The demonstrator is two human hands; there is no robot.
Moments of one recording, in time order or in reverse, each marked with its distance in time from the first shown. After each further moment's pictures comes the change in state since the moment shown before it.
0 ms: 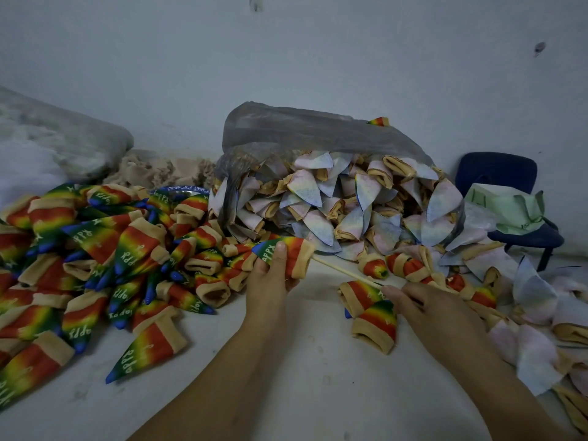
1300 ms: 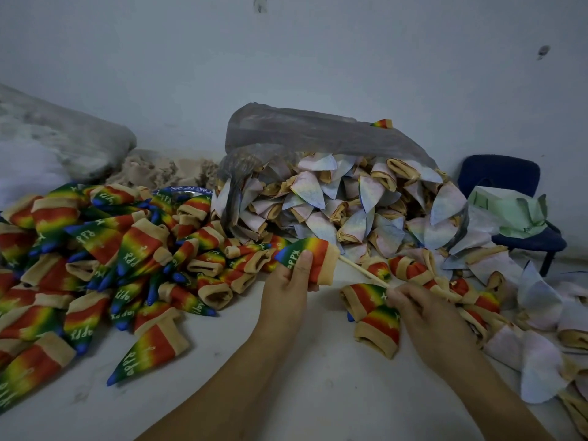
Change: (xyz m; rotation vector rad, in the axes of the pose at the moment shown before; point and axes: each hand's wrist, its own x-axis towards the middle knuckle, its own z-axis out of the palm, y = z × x) left_hand -0.021 0.002 0.007 0.246 -0.141 0.225; right_hand -0.005 -0.006 0.012 0.276 -0.002 0.020
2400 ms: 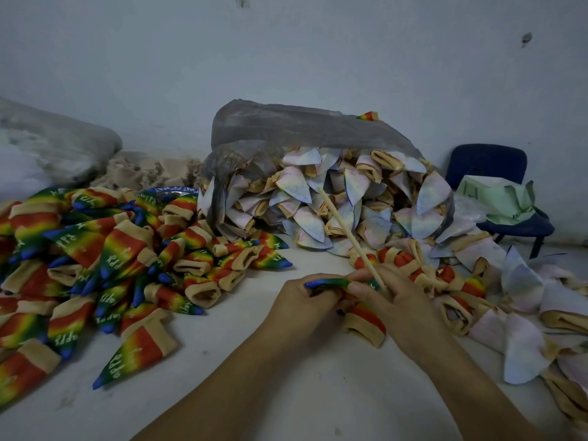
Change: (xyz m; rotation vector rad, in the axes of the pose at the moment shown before) left_hand -0.017 0.009 0.015 0.124 -0.409 -0.238; right_hand 0.000 -0.028 0.002 0.495 -0.072 -0.071
